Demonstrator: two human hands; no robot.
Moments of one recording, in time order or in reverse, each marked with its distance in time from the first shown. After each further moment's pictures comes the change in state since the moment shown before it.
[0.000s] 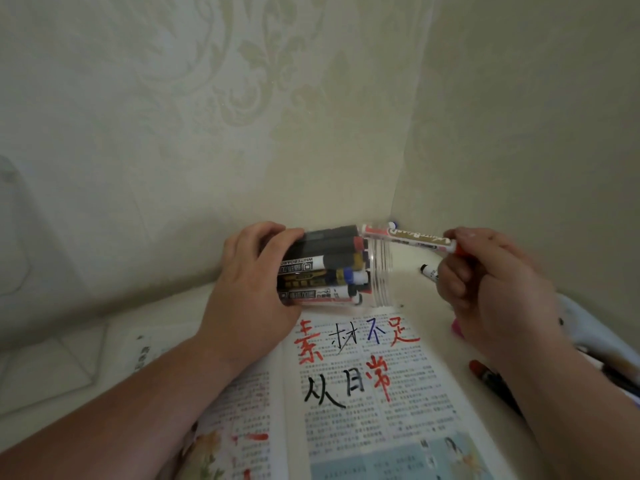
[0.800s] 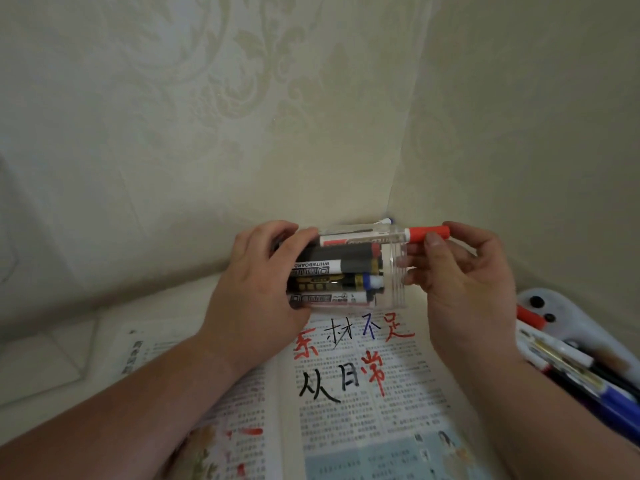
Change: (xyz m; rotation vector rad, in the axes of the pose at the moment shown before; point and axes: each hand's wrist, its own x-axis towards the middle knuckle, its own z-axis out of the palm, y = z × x) left_hand -0.003 0.012 -0.001 0.017 -0.009 0.090; right_hand -0.027 0.014 0.028 -0.281 0.137 -0.204
